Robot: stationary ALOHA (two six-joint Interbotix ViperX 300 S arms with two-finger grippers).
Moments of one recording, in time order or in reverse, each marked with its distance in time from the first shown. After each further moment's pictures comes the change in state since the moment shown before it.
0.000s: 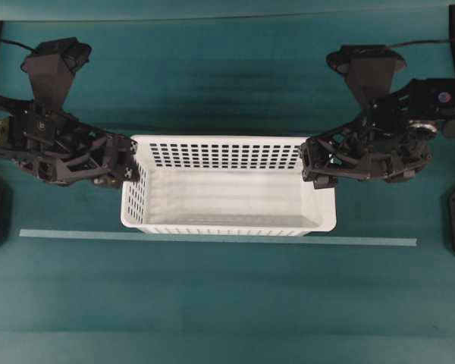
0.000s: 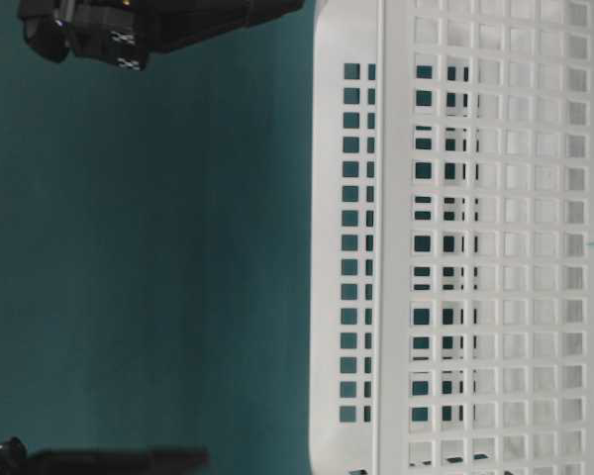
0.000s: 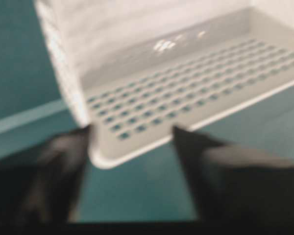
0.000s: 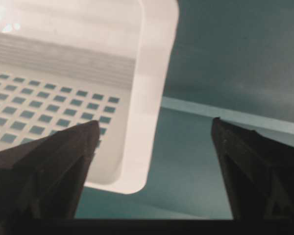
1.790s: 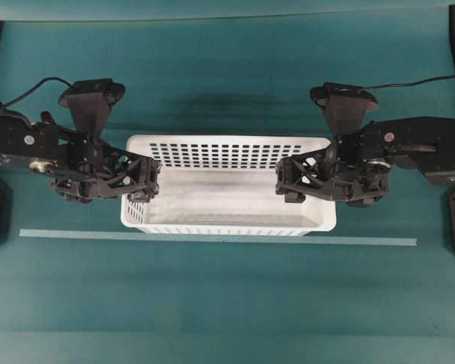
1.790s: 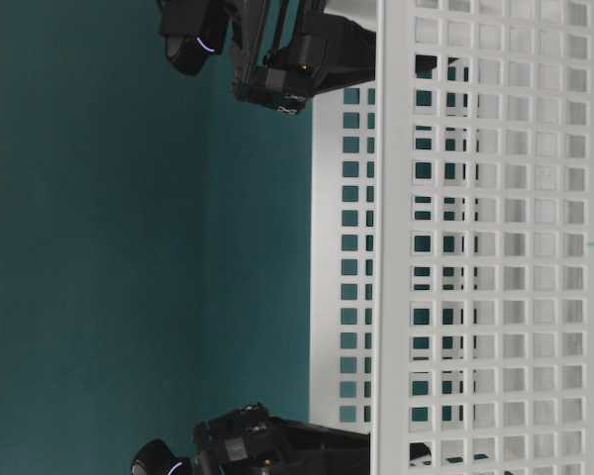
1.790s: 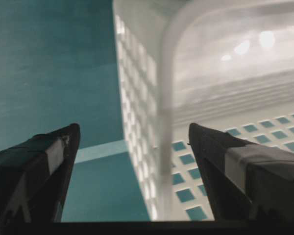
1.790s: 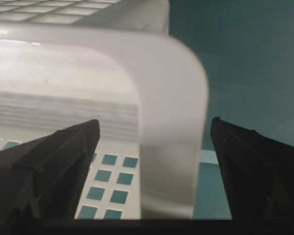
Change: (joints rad) left arm 0.025 0.249 0.120 0.000 -0.163 -0.066; right arm 0.028 0.175 0.135 -0.003 -0.368 0.149
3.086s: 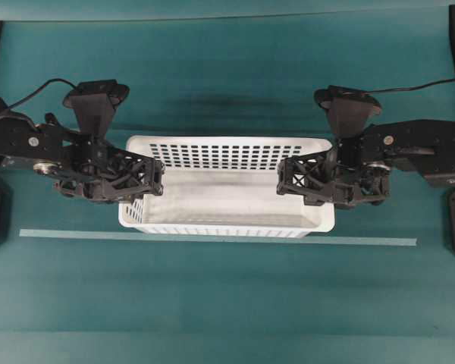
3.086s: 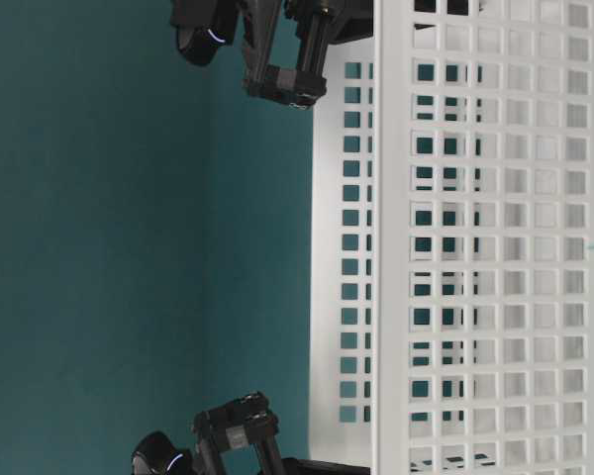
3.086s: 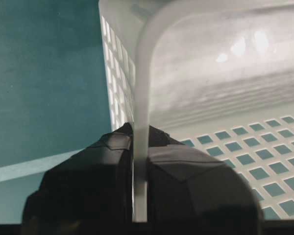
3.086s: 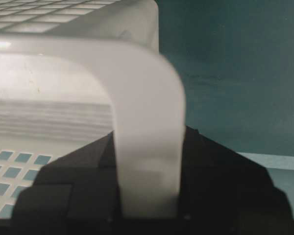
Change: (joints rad) left arm -0.008 0.018 -0.012 -0.002 -0.015 -0.006; right arm 0.000 0.008 0.014 0.000 -0.009 0.048
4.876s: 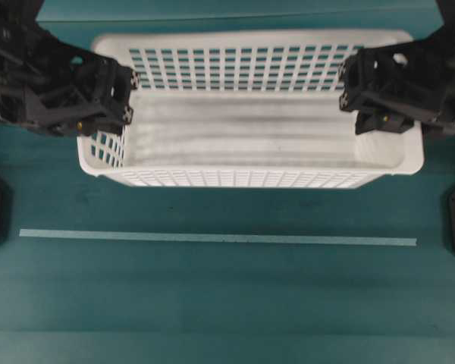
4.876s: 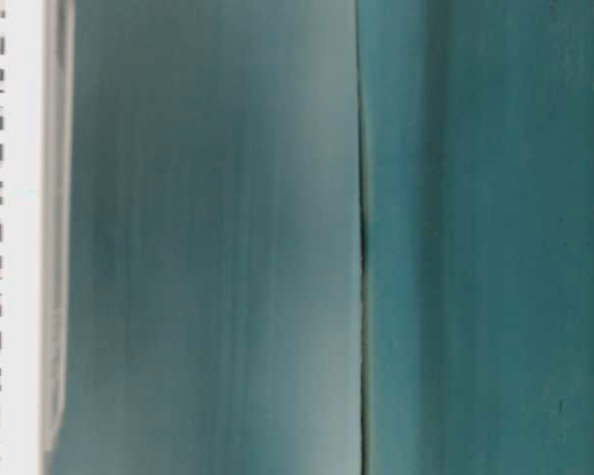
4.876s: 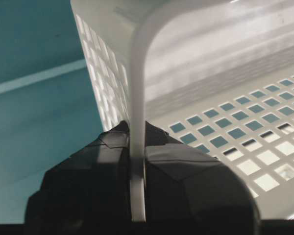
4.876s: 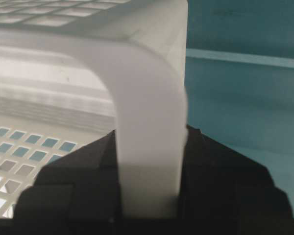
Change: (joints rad) left arm -0.031 -0.127 -0.811 0.009 0.853 0.106; right arm -0.002 -0.279 -0.660 -0.046 0.816 -0.026
